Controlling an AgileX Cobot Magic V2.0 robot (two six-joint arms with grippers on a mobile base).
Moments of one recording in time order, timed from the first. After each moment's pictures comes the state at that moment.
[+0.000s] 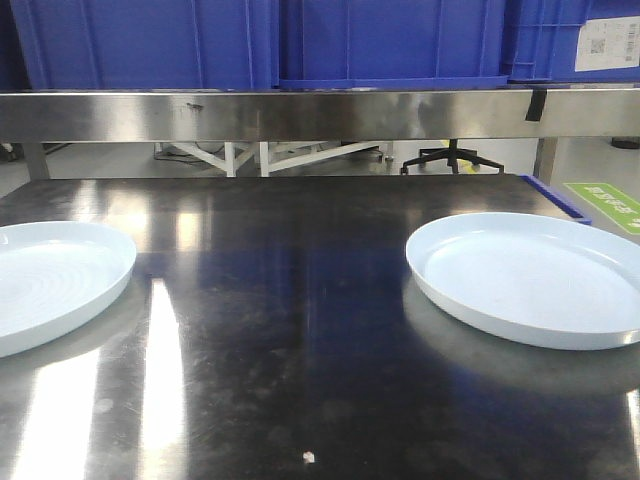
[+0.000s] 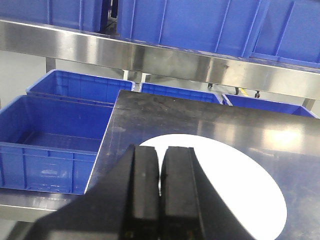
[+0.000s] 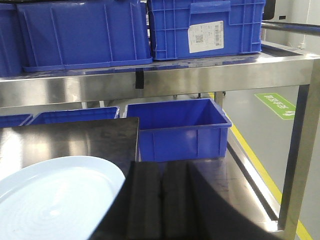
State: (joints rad) left arm -0.07 0.00 0.01 0.03 0.14 -0.18; right arm -0.10 -0.01 0.03 -0.04 0.03 0.15
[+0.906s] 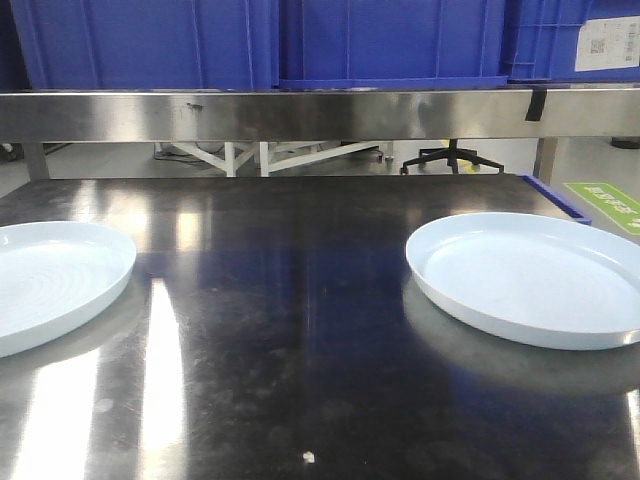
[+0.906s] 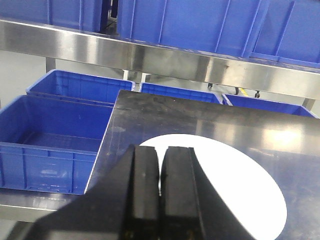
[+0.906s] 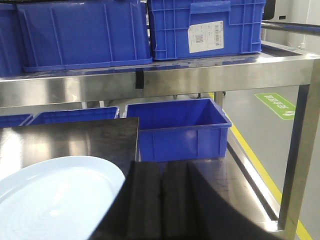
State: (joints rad) left arm -0.07 0.00 0.01 0.03 0.14 -0.18; right arm -0.10 -0.01 0.03 -0.04 0.03 0.15
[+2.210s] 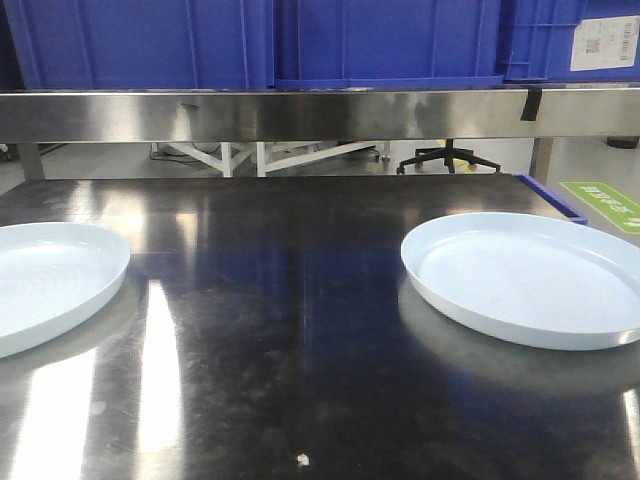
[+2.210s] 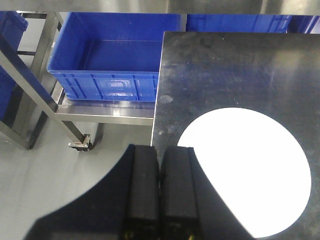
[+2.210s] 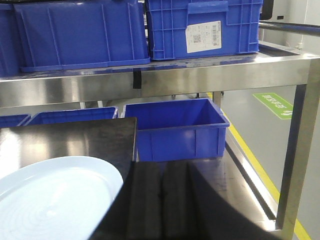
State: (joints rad) left arm -0.07 0.78 -0.98 0.19 0.95 -0.14; right arm -0.10 -0.01 0.03 -0.04 0.03 0.15
